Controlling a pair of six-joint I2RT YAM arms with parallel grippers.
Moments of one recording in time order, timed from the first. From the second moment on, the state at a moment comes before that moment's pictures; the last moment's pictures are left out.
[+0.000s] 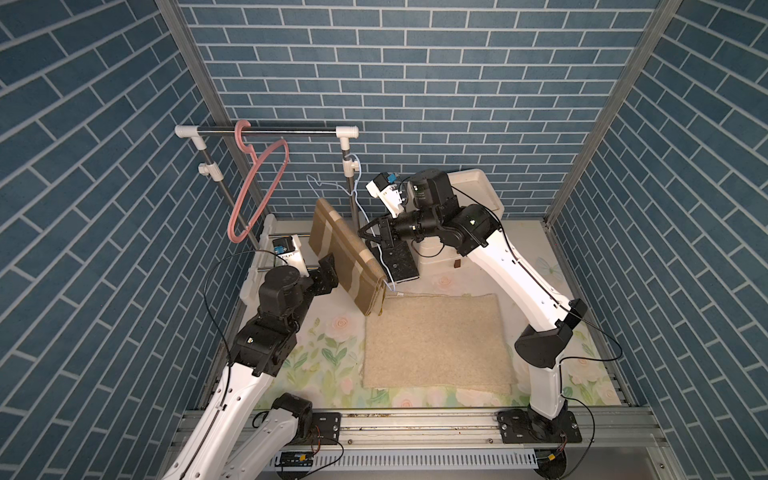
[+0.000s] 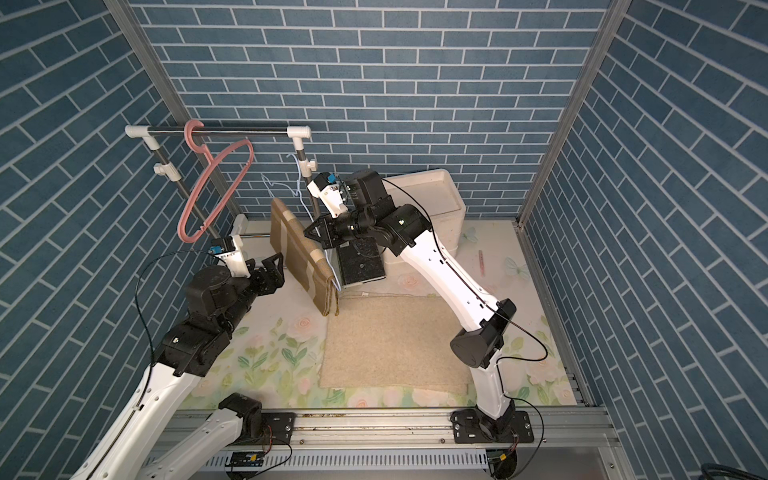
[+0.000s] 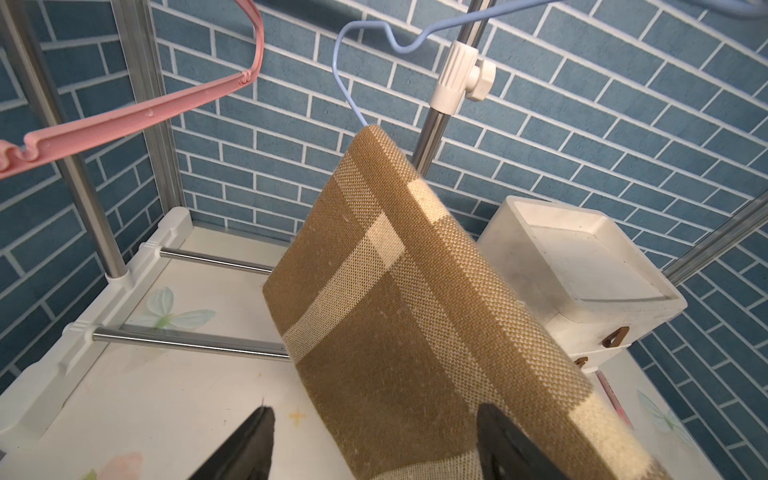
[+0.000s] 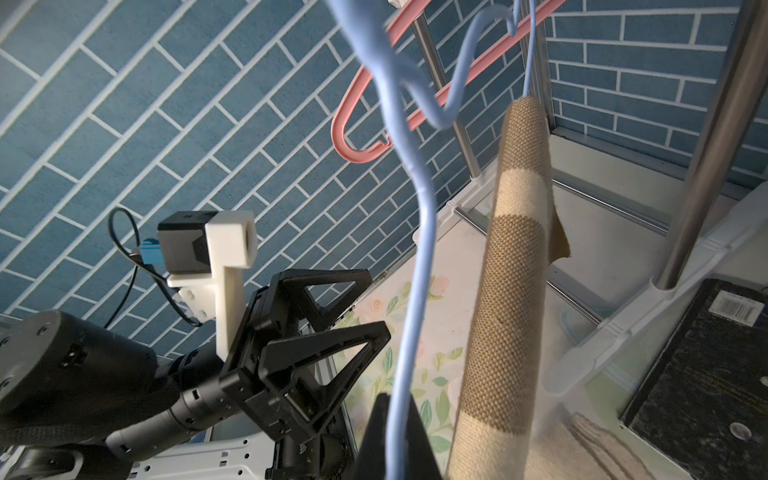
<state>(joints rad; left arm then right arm) -0.33 0.77 0.92 -0.38 -0.23 -0.35 0.88 2.00 2.41 -0.85 -0.52 0.32</state>
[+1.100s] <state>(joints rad) -0.18 1.12 0.98 0.37 0.15 0.72 0.90 1.94 2.29 -0.84 -0.58 0.31</state>
